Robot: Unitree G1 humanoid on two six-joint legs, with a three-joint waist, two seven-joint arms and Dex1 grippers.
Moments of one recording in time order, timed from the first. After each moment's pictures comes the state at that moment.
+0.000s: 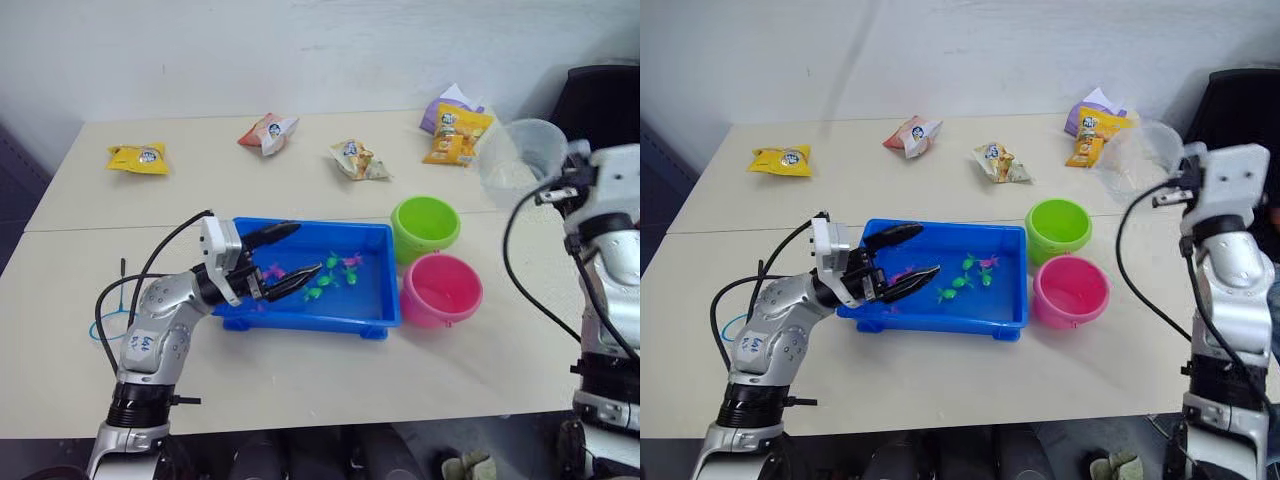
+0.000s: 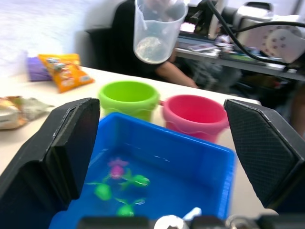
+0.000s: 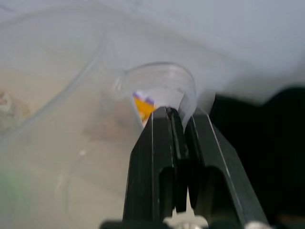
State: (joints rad) left arm -0.32 0.42 0.05 -0.16 -0.57 0.27 -0.95; right arm -0.39 -0.53 -0.49 -0.06 0.29 0.41 0.20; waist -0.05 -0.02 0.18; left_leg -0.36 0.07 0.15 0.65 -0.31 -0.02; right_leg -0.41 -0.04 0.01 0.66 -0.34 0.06
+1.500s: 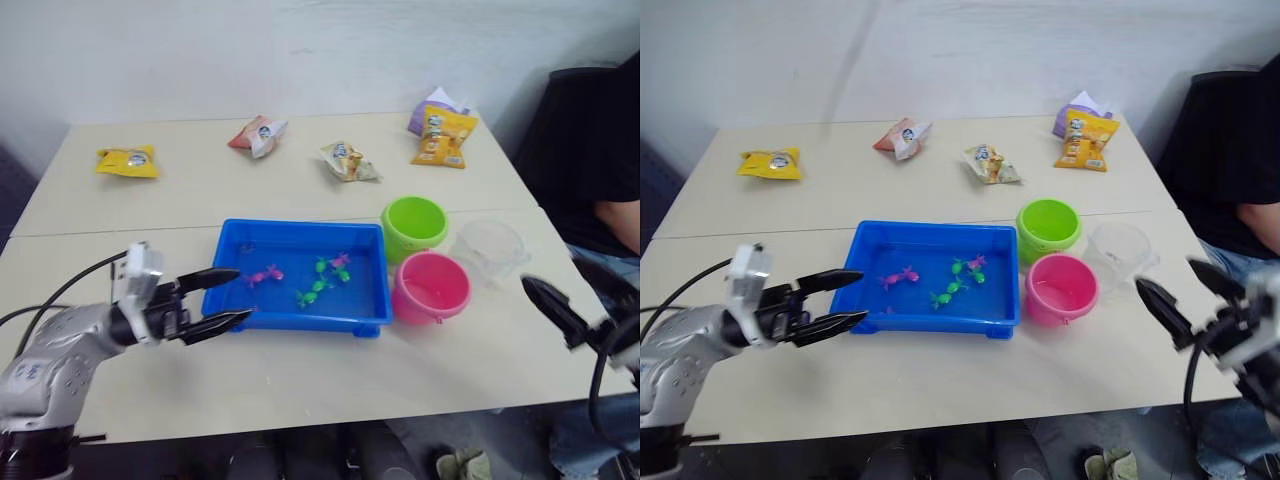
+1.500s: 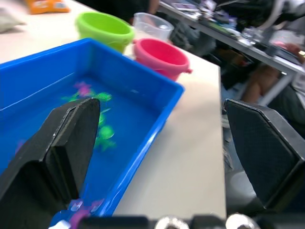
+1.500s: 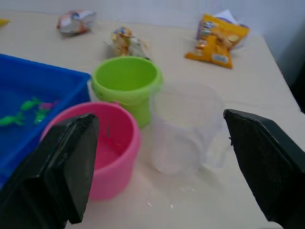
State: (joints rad) left arm -0.02 0.72 0.35 -0.23 -0.76 0.52 -1.05; right arm 0.18 -0.67 -0.69 -0.59 0.88 0.50 0.59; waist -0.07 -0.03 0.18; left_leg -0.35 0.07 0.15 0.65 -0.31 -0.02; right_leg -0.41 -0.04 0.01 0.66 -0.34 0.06
